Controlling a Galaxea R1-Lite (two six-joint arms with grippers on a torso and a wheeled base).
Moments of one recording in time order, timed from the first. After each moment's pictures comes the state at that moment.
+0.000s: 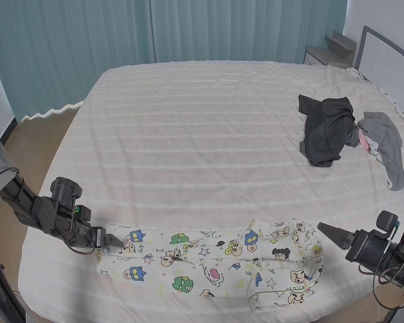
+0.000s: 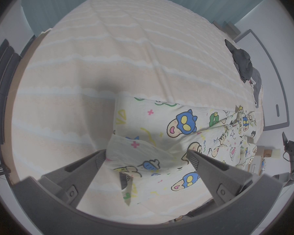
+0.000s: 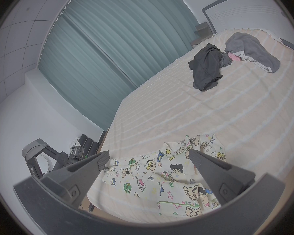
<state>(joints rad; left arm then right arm) -0.02 1.99 -0.74 -0.16 -0.25 -0.09 0.53 1.36 -0.02 -1.09 -0.09 0.65</state>
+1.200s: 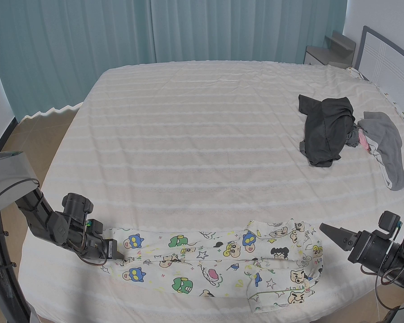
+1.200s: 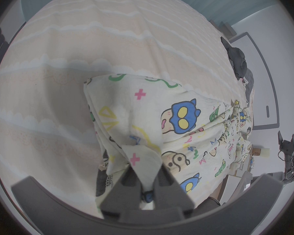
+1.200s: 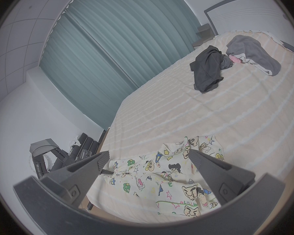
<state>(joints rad) -0.05 2.14 -0.68 -0.32 -0.37 -0.14 0.53 1.33 -0.02 -1.07 -0.08 0.63</state>
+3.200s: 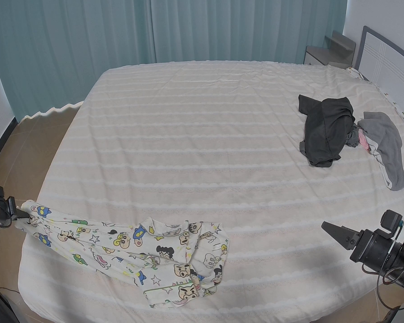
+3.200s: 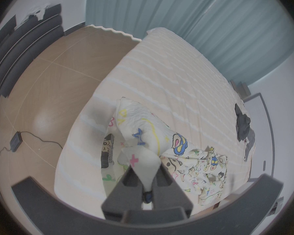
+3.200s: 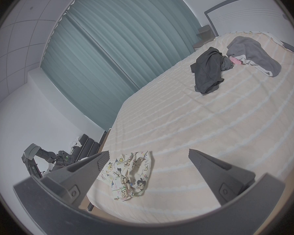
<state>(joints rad) 0.77 1.91 -1.01 0.21 -0.64 0.17 0.52 1.31 -0.02 -1.07 -0.08 0.63</state>
